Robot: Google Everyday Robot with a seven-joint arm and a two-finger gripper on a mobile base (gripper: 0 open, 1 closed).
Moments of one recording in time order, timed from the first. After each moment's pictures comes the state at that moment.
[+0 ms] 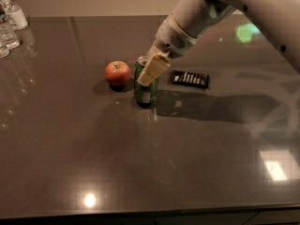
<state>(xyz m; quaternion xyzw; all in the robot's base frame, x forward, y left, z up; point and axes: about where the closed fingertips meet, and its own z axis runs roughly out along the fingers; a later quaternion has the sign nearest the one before) 0.570 0.001 0.913 -0.63 0.72 0.20 0.22</state>
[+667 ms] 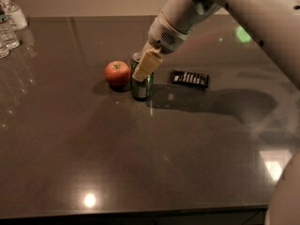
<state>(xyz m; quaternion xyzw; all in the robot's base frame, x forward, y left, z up) 0.597 0.016 0.907 -0.63 0.72 0.19 0.22</state>
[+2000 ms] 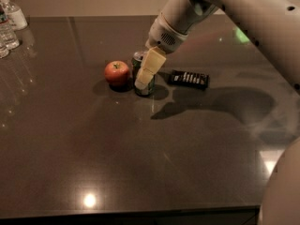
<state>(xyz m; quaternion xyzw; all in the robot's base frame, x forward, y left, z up) 0.606 0.014 0.900 -0.63 0.72 0.18 0.21</state>
